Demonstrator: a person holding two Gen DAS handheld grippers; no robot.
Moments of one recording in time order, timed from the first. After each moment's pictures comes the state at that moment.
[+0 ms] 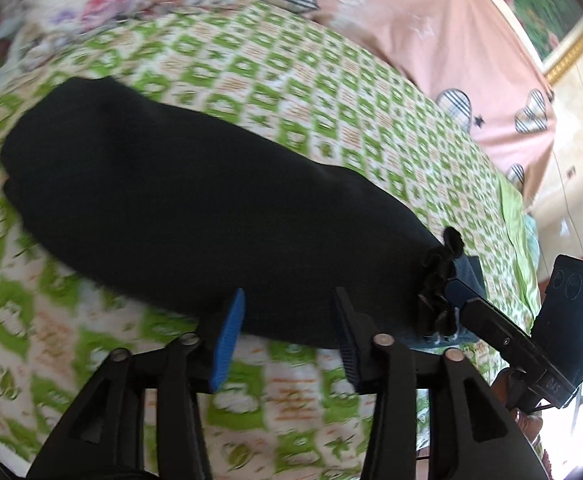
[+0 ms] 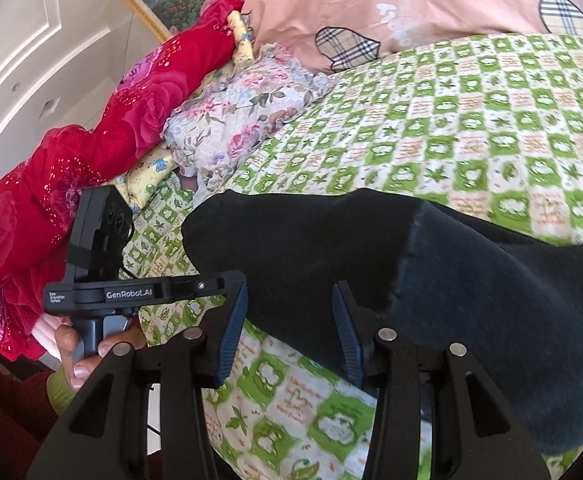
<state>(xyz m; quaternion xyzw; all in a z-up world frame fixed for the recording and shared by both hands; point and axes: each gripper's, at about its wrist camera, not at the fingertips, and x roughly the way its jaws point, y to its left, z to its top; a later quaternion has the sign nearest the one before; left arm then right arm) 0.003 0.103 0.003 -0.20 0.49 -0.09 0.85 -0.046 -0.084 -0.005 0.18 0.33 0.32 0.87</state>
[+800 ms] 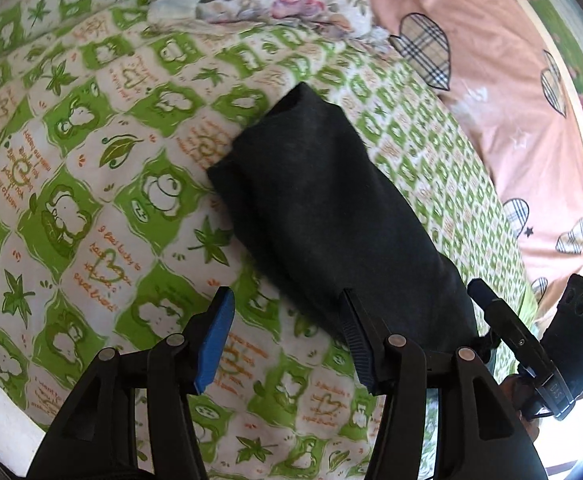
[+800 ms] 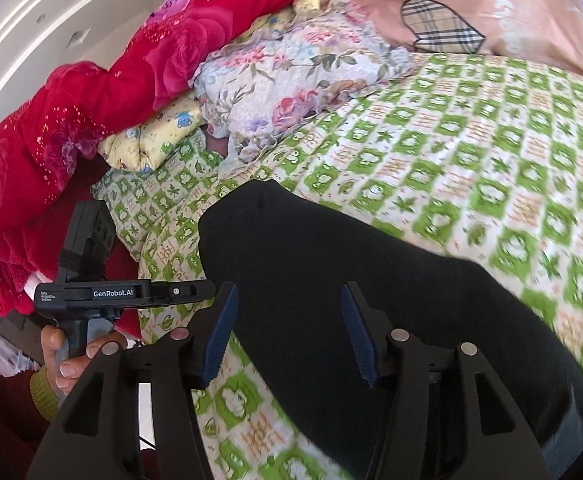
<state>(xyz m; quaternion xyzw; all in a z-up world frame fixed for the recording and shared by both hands) -0.014 0.228 -0.017 -0.34 0.47 0.04 0.81 0.037 0.018 0.023 0.07 0.37 0.40 0.84</state>
